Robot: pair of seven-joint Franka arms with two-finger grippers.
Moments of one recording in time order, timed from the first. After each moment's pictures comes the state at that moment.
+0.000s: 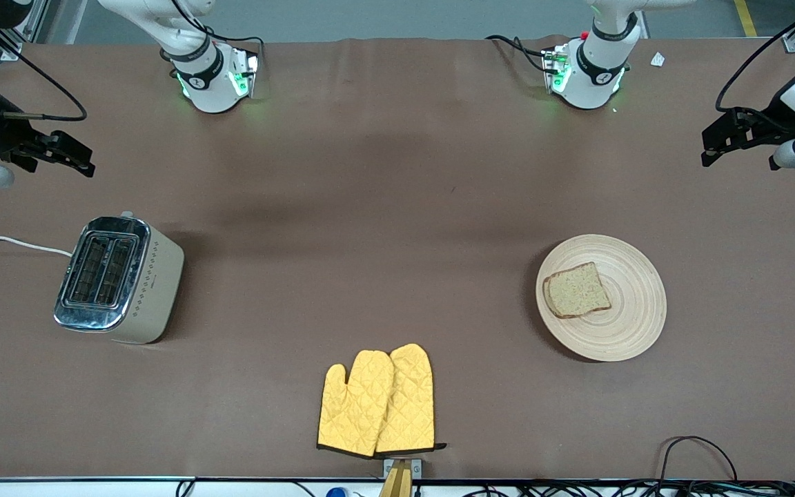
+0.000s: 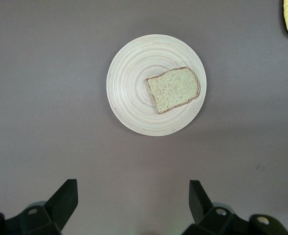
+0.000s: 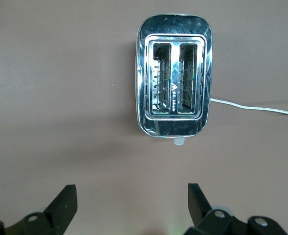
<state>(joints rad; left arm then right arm) -0.02 -0.07 -0.08 -1.58 0.02 1.53 0.01 -0.07 -0.14 0.07 -1.79 -0.02 1.60 0.09</state>
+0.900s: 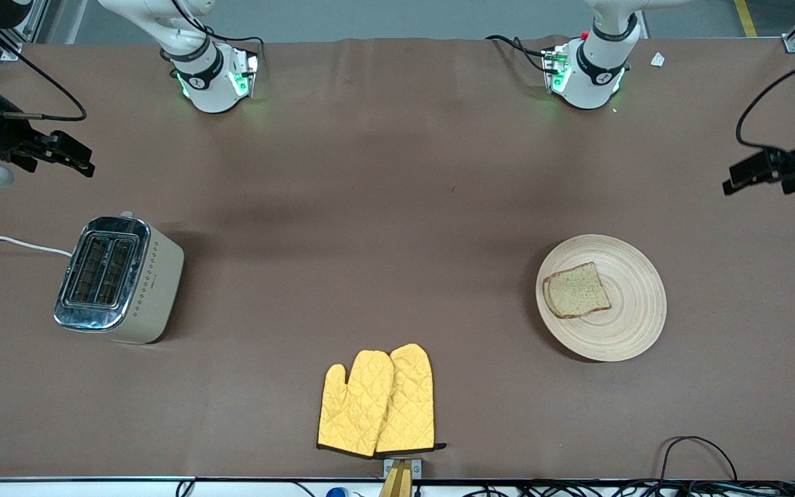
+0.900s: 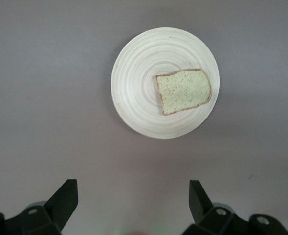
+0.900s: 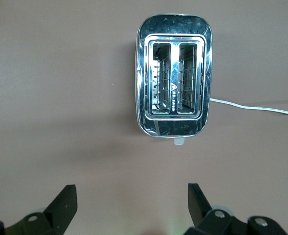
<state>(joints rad) 0.08 0.09 -0.01 -1.56 -0.10 1.57 0.02 -0.07 -0.14 0.07 -1.79 -0.02 1.60 0.09</state>
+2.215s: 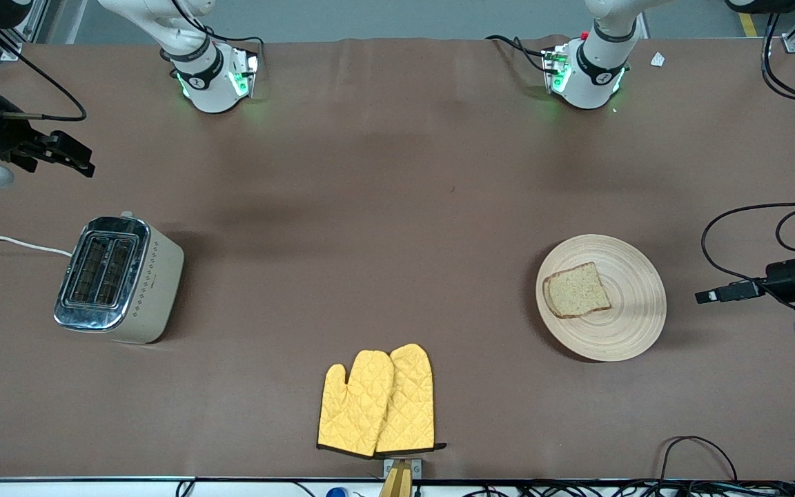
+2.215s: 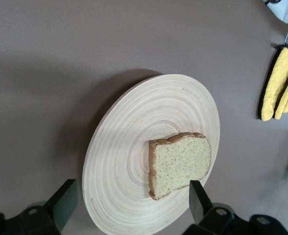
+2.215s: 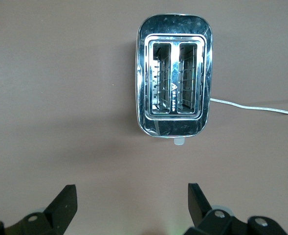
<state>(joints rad) 0.35 0.62 0.00 -1.54 -0.65 1.84 0.43 -0.07 -0.14 0.07 -1.79 -0.02 1.60 0.09</state>
